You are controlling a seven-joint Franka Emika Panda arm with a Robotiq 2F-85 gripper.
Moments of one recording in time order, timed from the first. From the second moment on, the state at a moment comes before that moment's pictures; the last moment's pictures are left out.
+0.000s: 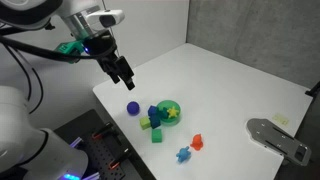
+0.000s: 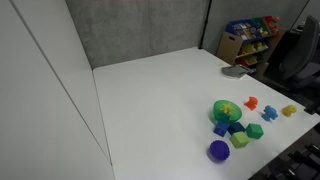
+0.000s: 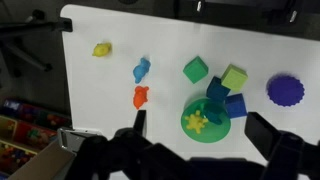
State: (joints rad) arm -0.07 -0.97 0.01 -2.83 -0.25 1.98 -0.06
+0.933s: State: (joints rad) arm -0.06 -0.92 0.01 -2.78 -0.25 1.98 -0.05
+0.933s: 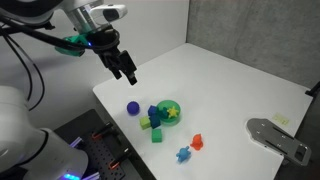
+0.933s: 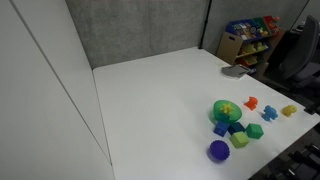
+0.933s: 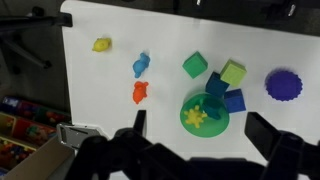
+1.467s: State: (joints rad) arm -0.03 -0.72 0.00 -2.68 -0.19 2.03 -0.05
